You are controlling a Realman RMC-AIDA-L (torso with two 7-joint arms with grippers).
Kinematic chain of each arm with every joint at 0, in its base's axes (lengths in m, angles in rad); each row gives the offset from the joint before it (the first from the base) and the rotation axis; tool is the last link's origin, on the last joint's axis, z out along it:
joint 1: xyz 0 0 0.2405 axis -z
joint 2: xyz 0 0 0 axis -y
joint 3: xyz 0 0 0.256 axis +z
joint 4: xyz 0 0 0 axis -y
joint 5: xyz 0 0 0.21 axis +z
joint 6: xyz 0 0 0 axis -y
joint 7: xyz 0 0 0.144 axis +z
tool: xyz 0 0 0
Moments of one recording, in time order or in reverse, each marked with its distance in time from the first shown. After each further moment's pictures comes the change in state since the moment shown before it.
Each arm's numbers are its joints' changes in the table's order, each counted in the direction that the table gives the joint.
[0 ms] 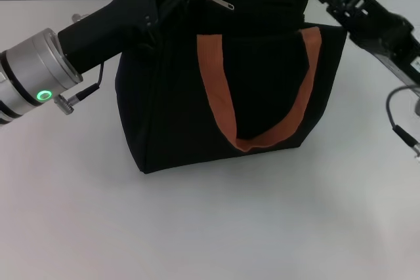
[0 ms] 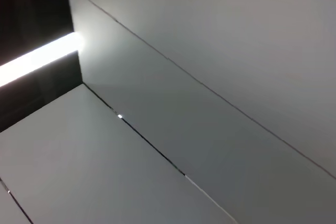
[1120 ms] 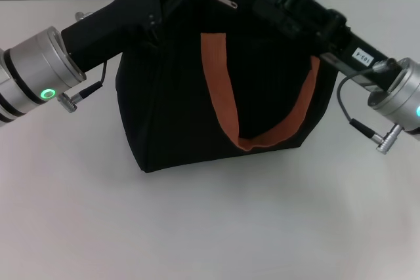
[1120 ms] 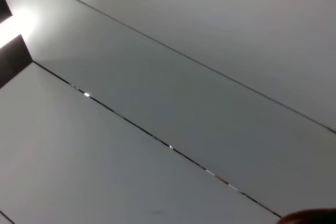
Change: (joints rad) left arm 0.010 0.000 -0.001 0.014 -0.006 0.004 0.025; right arm -0.082 -0.022 -0.074 -0.021 -0.003 -0.169 0.140
